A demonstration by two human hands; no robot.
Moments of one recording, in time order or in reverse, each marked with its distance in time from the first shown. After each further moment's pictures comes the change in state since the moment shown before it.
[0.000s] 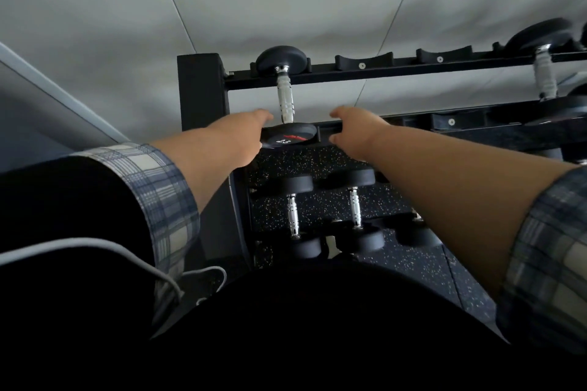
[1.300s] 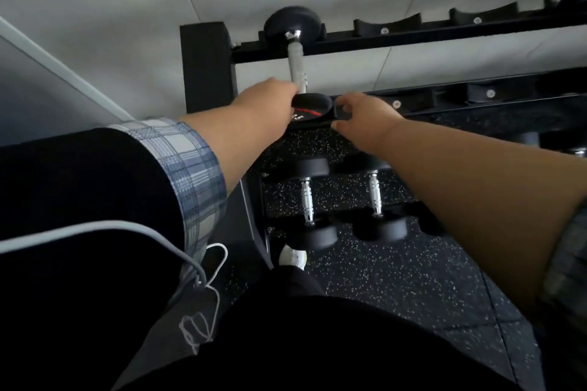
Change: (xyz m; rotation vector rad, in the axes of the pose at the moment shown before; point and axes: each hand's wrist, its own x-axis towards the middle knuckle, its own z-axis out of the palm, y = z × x) left_hand 0.019 0.030 0.022 0.090 0.110 0.054; right_hand 0.015 0.011 0.055 0.133 0.044 -0.043
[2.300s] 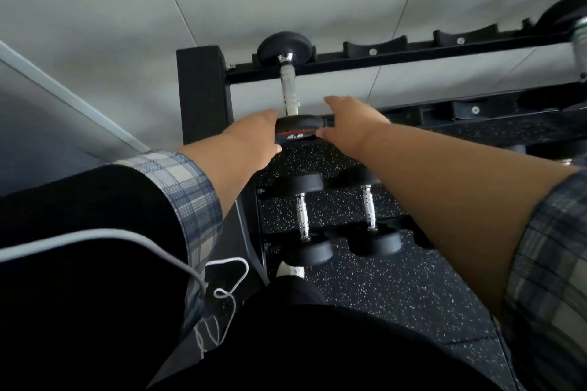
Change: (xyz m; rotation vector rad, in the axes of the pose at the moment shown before) left_hand -0.002 -0.006 0.004 -0.080 -0.080 -0.087; right_hand 0.011 -0.015 -0.029 -0.178 0.049 -0.065
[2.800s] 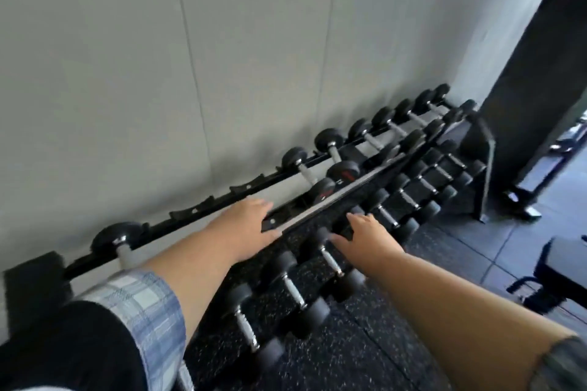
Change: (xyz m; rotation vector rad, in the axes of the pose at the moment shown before) left_hand -0.097 0.315 -0.071 0.159 0.153 0.706; right_hand -0.347 0.203 -0.138 0.112 0.459 0.563
